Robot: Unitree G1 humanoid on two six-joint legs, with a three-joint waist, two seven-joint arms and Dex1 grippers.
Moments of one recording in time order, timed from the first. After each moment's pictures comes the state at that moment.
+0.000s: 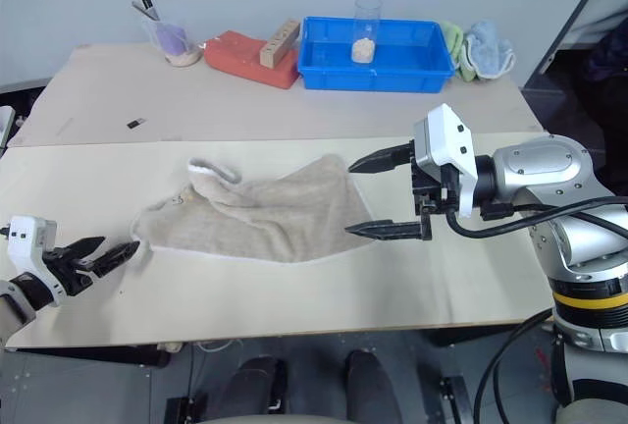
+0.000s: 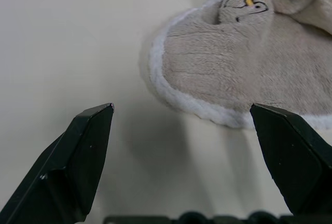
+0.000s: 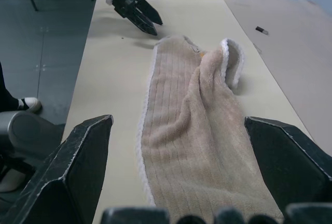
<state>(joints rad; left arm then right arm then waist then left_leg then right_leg) 0.04 0.70 0.56 -0.03 -0.54 0.71 -0.71 -0.59 -0.87 0.00 -0.33 0.59 0.53 1.26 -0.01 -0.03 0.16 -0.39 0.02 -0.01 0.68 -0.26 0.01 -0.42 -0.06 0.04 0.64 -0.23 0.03</state>
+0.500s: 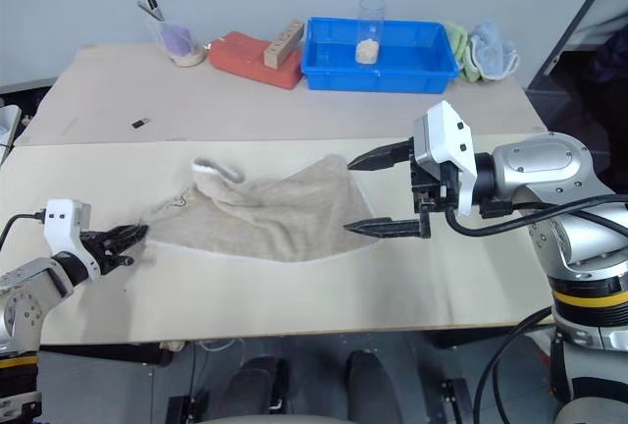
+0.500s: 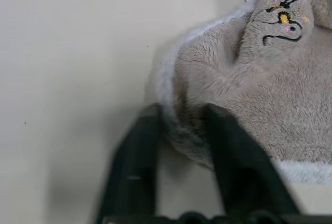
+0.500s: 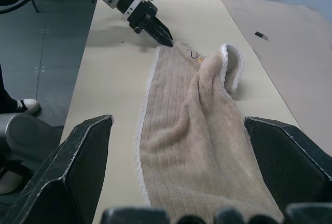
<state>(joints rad) -0.10 0.66 0.42 0.03 -0.47 0.72 -0.58 -0.60 -0.87 0.00 -0.34 0.59 0.53 1.25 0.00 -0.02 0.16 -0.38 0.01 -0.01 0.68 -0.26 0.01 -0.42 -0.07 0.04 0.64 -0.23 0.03</state>
